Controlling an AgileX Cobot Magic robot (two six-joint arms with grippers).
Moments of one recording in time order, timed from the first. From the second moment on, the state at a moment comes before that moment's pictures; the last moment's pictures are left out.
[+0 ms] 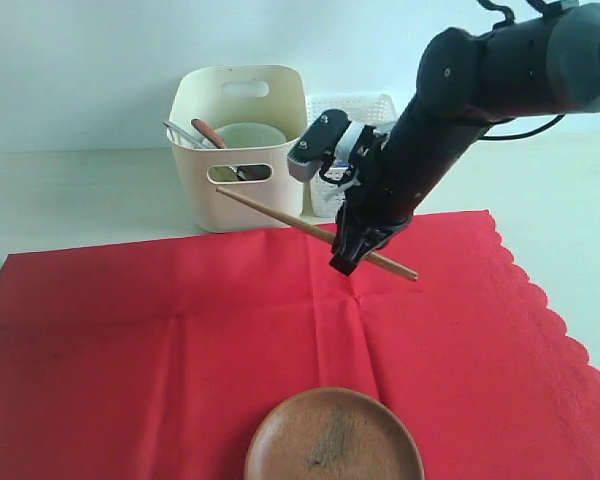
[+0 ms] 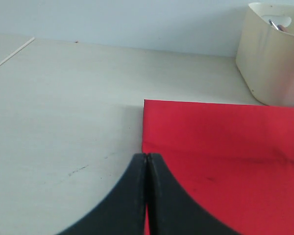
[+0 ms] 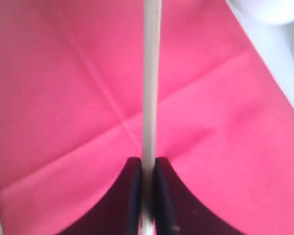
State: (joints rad) left arm 0.05 0.01 0.00 0.06 0.36 -0.13; right arm 0.45 1.95 -1.37 0.34 0.76 -0.85
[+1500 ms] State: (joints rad) left arm 0.05 0.01 0.00 0.06 0.36 -0.13; right arm 0.45 2.30 -1.94 1.06 0.45 -1.45
